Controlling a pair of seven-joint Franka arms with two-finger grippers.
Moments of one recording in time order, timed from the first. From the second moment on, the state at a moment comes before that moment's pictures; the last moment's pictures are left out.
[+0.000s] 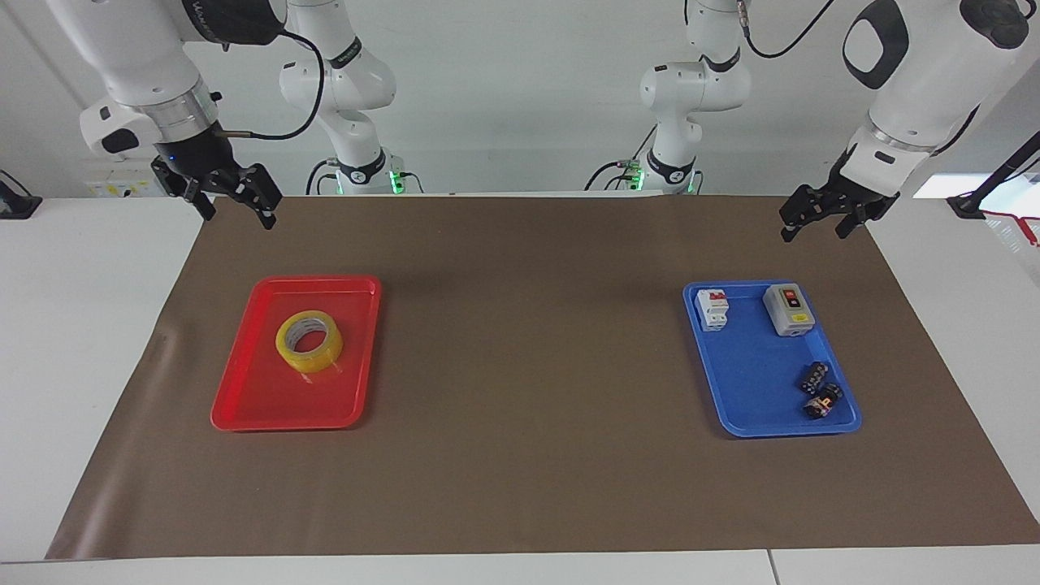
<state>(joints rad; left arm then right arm) -0.06 -0.04 0.04 -1.70 -0.03 1.64 -0.02 0.01 -0.04 -0.03 -1.62 -0.01 1.58 0.19</state>
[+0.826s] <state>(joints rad) -0.06 -0.04 0.04 -1.70 -0.03 1.64 -0.02 0.05 0.00 -0.02 -1.49 -0.04 1.46 0.09</state>
